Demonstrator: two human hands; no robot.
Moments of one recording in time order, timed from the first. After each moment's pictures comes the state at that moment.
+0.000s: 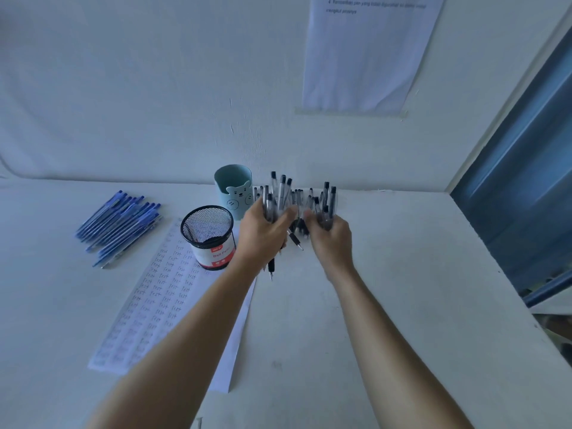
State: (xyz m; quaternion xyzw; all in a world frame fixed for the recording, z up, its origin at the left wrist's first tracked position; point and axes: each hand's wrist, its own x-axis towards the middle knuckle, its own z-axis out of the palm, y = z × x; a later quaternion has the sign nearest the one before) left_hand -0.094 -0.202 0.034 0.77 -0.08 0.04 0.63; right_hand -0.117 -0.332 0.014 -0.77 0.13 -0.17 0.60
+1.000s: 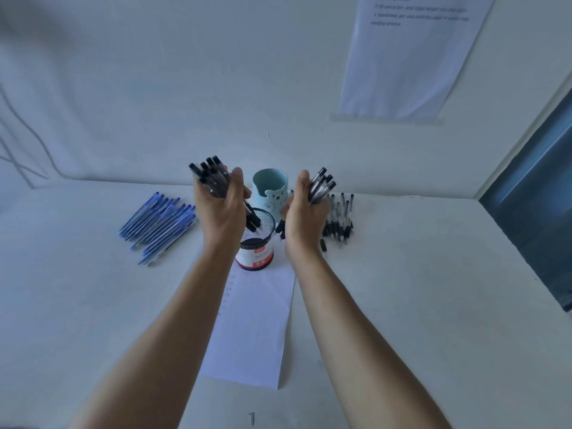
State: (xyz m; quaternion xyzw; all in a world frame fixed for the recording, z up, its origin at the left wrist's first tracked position) left_hand -0.072 -0.101 0.073 0.63 0.03 0.27 0.72; right_hand -0.085 -0.198 0.065 -0.55 0.14 -0.26 0.78
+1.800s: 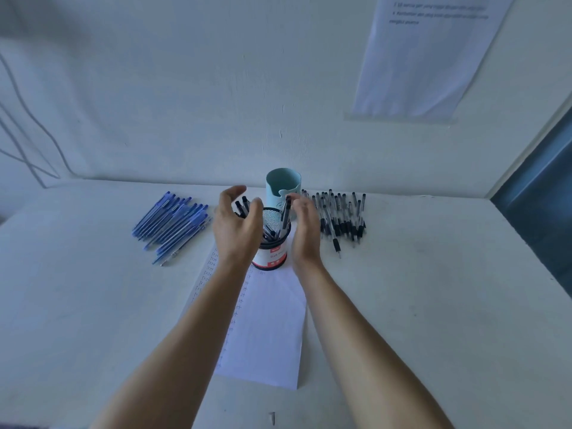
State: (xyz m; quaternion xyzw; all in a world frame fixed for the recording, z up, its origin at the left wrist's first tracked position) left_hand -0.082 -0.084 0.044 0.76 0.06 0.21 0.61; right_hand -0.080 -0.184 0.016 -0.61 0.08 -0.18 0.77
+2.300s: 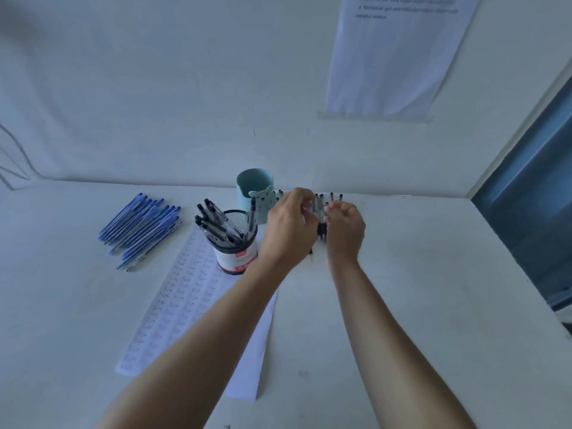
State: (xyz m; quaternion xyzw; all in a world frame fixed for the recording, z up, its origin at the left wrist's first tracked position) left_hand -0.081 -0.198 0.041 0.85 -0.19 0.21 0.45; right_hand -0.076 -0.301 0.012 -0.65 0.26 -0.24 0.68
